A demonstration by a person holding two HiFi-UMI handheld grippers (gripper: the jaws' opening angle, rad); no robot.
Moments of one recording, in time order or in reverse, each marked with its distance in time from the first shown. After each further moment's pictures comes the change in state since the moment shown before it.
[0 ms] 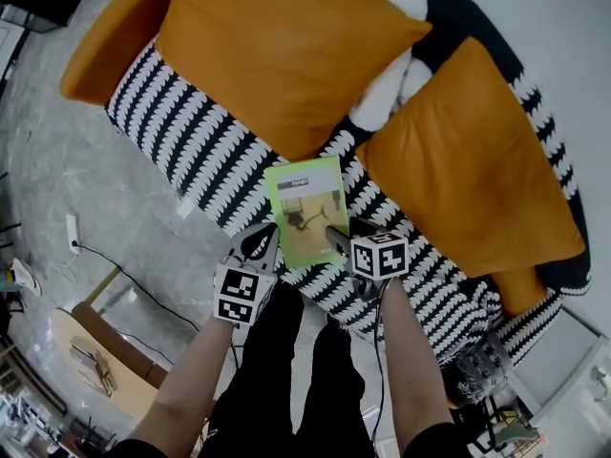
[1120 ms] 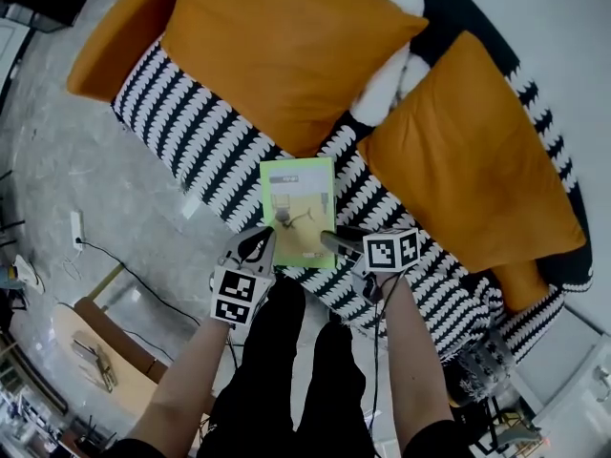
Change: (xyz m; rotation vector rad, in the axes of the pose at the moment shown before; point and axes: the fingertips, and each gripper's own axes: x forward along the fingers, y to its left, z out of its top) left arm -0.014 -0.008 -0.017 0.043 0.045 0.007; right arm -0.019 0.046 -0.004 0.182 0.015 0.371
